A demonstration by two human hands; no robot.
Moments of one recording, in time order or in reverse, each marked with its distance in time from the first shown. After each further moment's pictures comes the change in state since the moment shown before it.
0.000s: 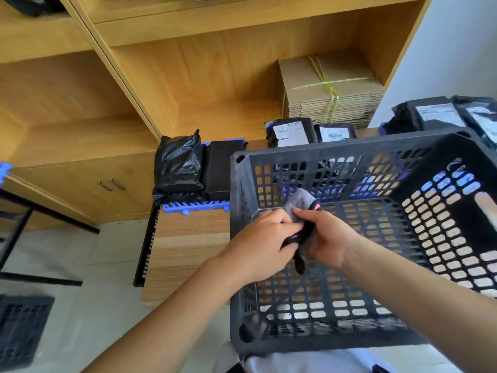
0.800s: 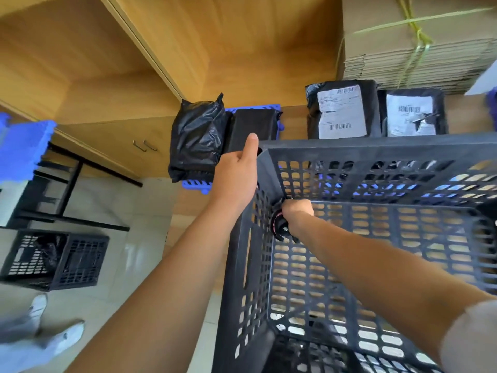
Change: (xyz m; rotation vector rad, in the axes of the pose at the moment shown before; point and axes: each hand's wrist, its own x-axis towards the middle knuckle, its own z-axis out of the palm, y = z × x) left_hand 0.103 -0.081 -0.039 -0.494 0.554 -0.935; right_hand 0.235 0.021 0.024 -0.548 0.284 0.057
